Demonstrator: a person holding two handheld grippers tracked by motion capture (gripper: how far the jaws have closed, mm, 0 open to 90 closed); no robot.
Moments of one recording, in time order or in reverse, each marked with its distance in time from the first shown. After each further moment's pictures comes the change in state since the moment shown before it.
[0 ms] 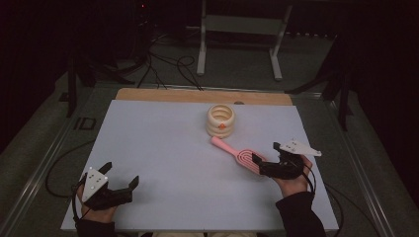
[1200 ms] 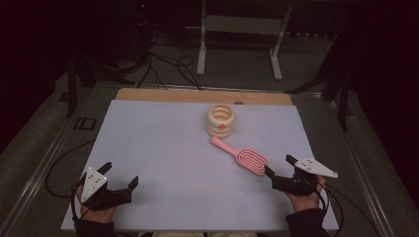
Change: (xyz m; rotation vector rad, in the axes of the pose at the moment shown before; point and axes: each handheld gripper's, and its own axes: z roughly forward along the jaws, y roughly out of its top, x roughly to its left) left arm 0.001 0.001 -0.002 -0.001 -0.006 0.009; right arm -0.014 -0.045 -0.032 -0.056 -0.046 0.012
